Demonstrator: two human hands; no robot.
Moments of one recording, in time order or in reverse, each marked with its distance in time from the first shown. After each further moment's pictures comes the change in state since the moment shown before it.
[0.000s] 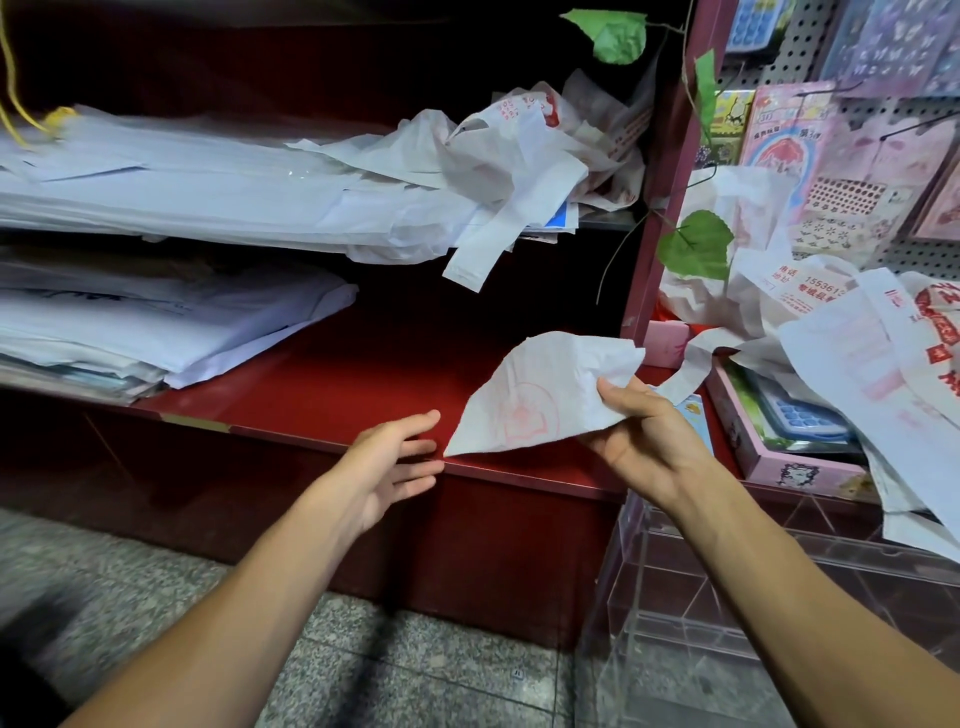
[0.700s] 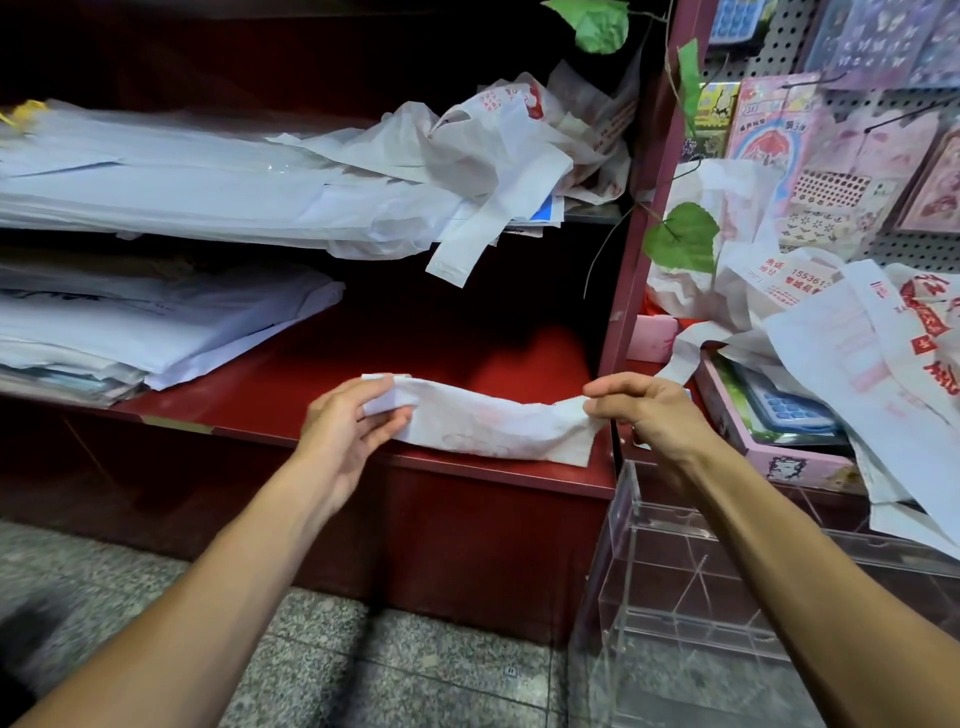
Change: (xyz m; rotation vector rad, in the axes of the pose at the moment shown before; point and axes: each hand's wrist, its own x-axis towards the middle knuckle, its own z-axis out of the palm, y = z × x) left_hand 0.003 0.017 -0.005 -0.252 0.075 0.312; right_hand -0.008 -0.019 -0.011 -0.788 0.265 -0.130
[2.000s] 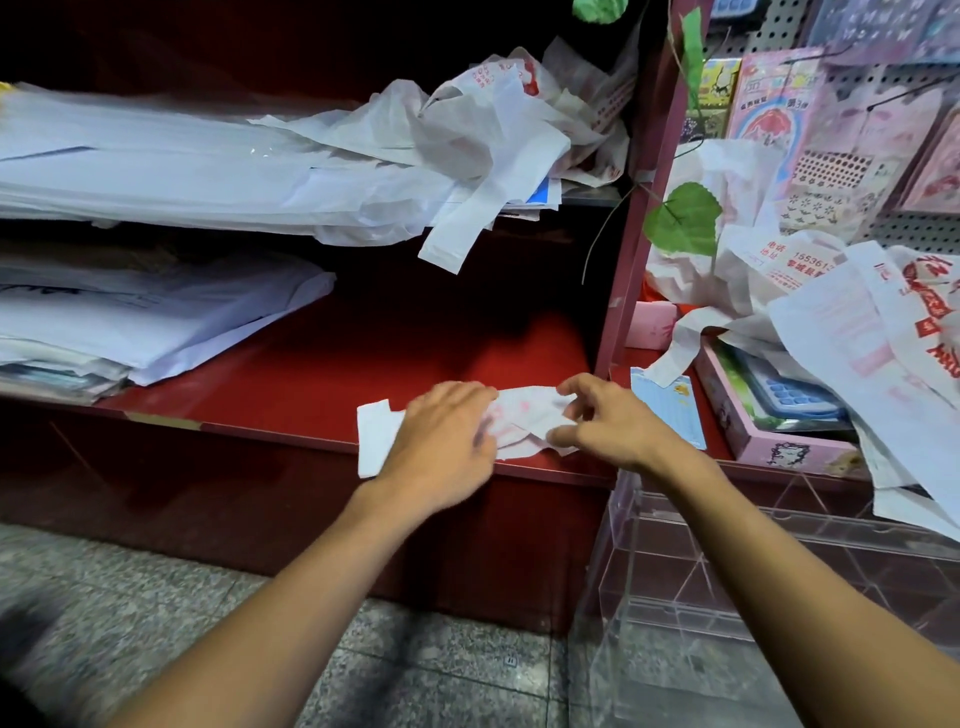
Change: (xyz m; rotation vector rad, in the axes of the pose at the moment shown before) left_hand -0.012 -0.041 0.051 1.469 -0.352 0.710; right_hand 0.018 0.017 0.022 -0.790 -0.188 -0.061
